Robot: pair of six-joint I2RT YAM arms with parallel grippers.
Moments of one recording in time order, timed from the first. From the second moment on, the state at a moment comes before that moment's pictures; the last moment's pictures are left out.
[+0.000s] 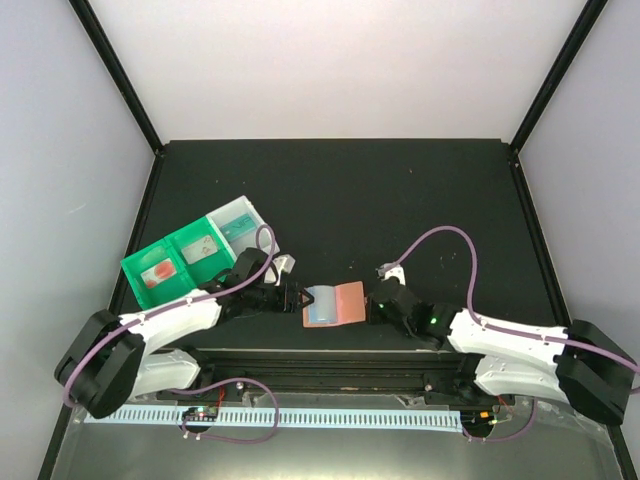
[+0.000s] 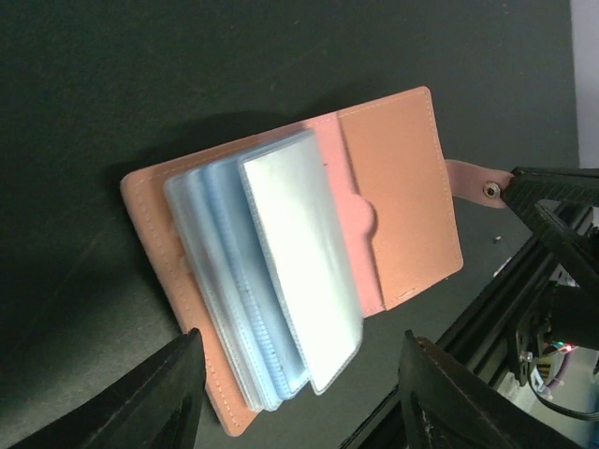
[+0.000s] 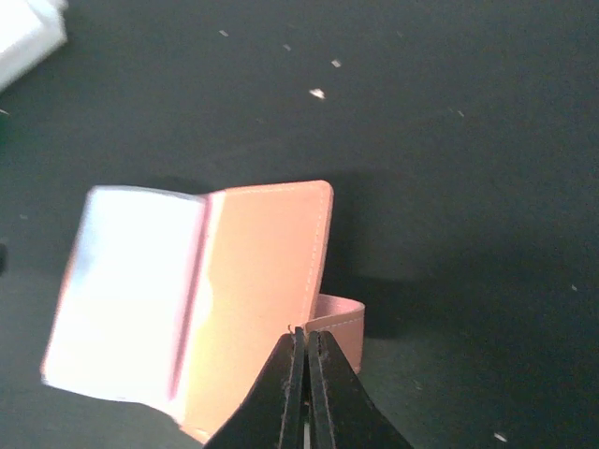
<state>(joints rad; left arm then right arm) -0.60 1.18 0.44 -0.08 0.50 -0.66 1.01 1.07 0.43 -0.14 0.27 0.81</state>
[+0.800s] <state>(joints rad) -0.60 1.20 0.37 0.00 0.50 -0.70 1.00 1.12 0.70 -0.36 0.19 0.75</state>
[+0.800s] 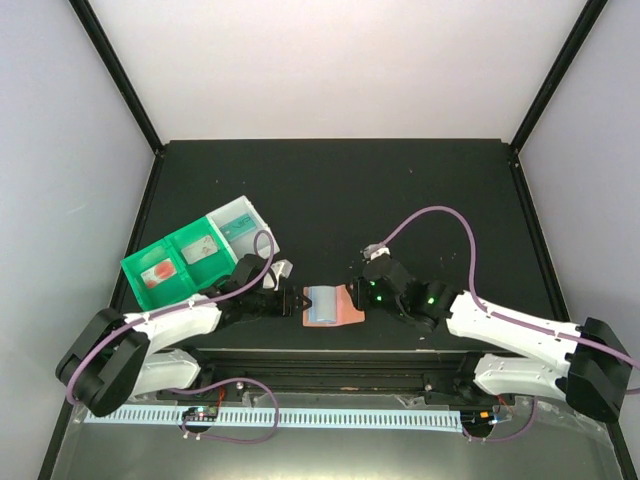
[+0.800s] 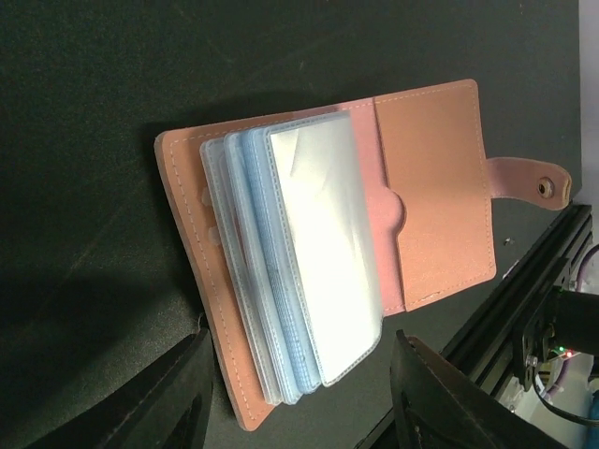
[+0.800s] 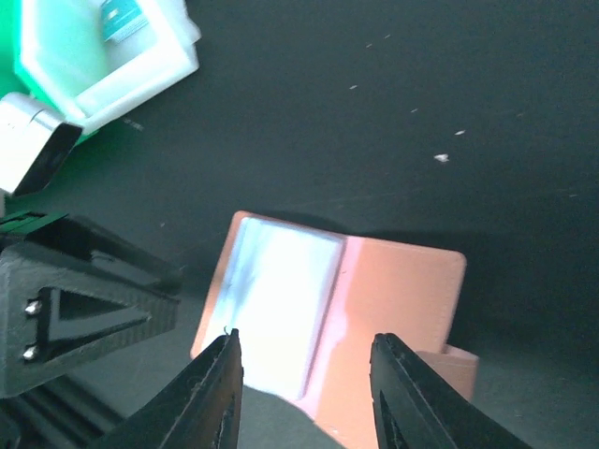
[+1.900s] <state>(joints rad) -0.55 1.31 0.34 0.10 0.56 -0.76 1.01 1.48 0.56 -0.03 0.11 0.69</state>
